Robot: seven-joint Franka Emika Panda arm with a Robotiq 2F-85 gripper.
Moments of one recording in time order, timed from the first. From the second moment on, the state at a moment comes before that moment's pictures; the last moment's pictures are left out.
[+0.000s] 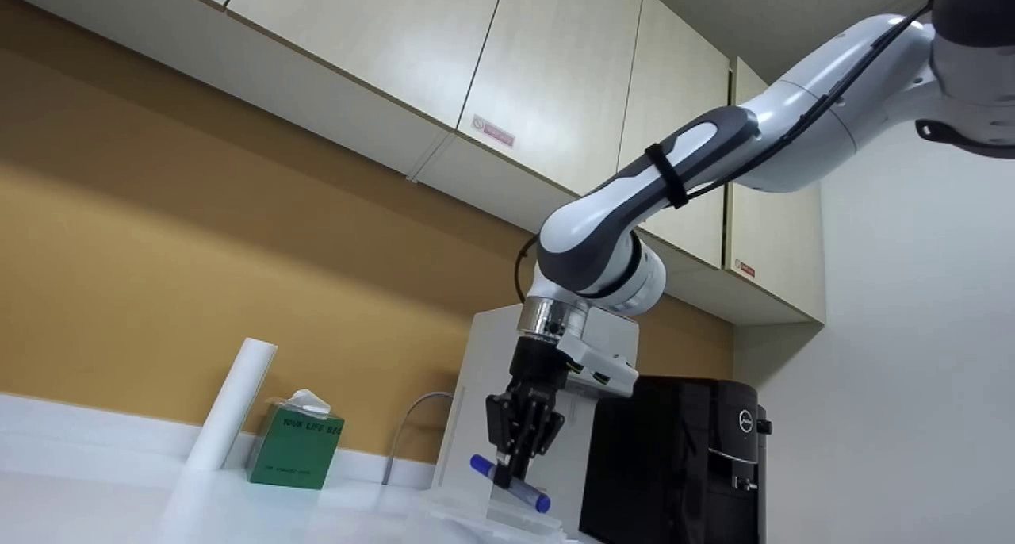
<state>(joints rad) 0.13 0.15 0.13 -2.07 -0.02 2.35 -0.06</state>
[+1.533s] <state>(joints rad) 0.14 0.26 0.13 -2.06 -0.18 2.43 -0.16</state>
